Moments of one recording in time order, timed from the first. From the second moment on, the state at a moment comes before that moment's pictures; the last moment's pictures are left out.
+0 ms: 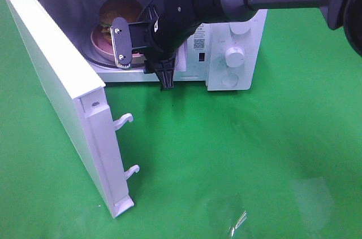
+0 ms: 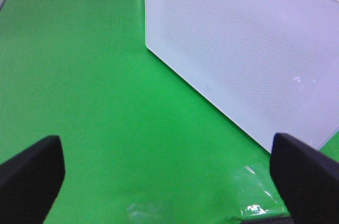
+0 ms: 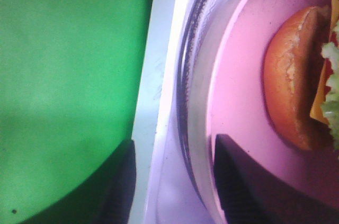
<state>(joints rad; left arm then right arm) 0.01 -0.01 -0.52 -0.16 1.08 0.09 0.64 2.30 -1.78 -0.07 0.39 -1.22</state>
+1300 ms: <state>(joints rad) 0.01 -0.01 -0.52 -0.16 1.08 0.09 0.66 1.96 -1.30 -0.12 0.28 -1.13</state>
